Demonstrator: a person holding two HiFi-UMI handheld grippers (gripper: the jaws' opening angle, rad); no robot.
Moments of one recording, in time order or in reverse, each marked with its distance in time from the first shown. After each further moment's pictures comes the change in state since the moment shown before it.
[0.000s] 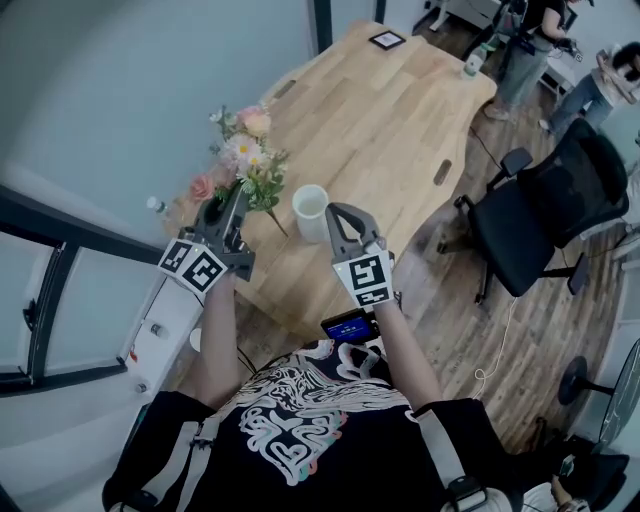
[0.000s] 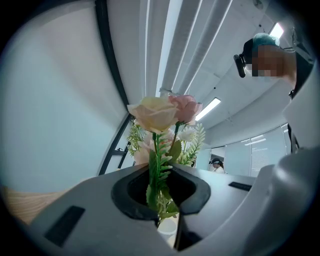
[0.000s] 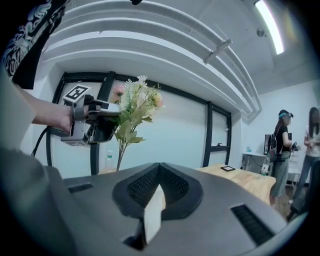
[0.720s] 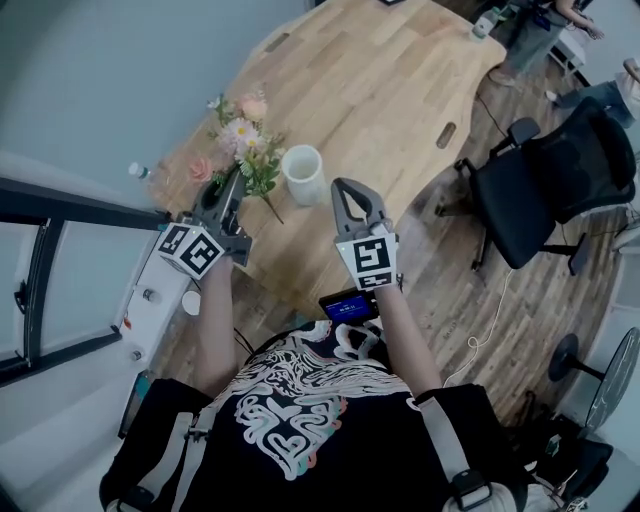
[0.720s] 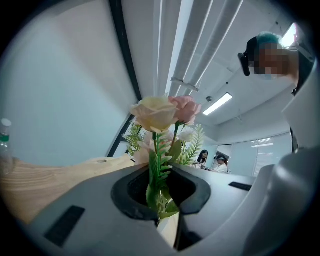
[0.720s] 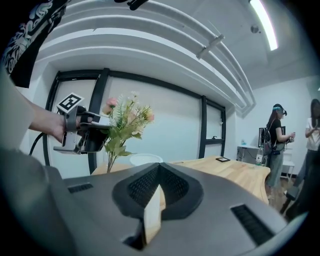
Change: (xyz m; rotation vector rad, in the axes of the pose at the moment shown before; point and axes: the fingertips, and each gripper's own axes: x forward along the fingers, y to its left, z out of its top) left arm -0.012 0.033 -0.066 -0.089 0.104 0.078; right arm -0.006 -0.012 -0.032 0.037 0.052 -0.049
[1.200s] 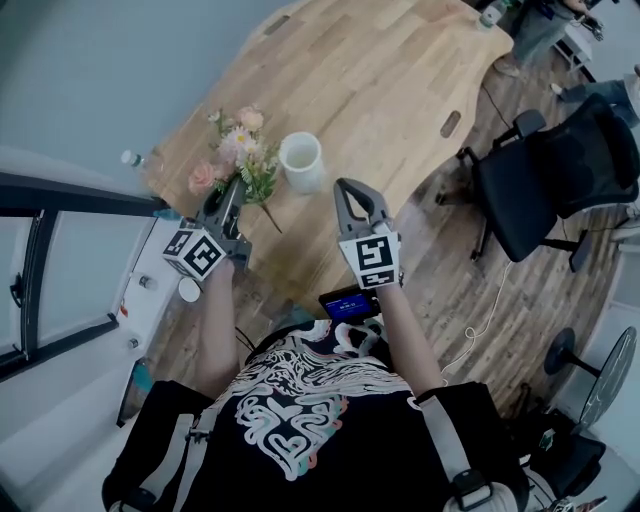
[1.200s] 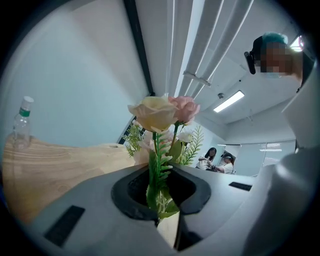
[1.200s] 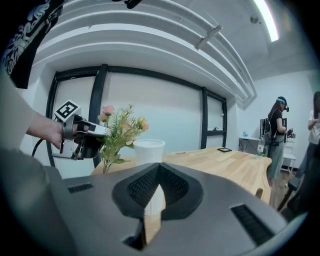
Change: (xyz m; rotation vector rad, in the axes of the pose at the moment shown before) left arm -0.026 0.025 -0.067 -0.085 0.071 0.095; right arm -0.011 0.004 -0.043 0.036 0.075 0.028
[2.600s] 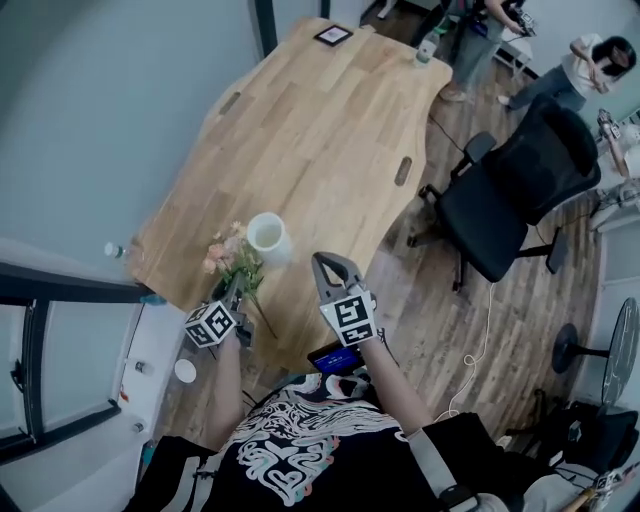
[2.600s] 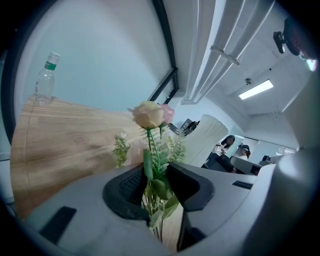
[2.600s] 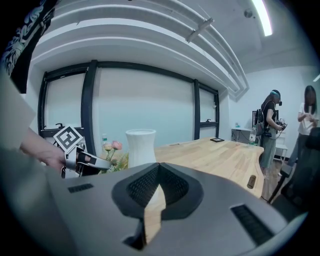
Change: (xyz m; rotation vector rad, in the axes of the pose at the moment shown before) left arm 0.004 0.070 -0.134 -0.151 0.264 0.211; right arm -0.006 -0.008 -0.036 0.079 0.091 -0.052
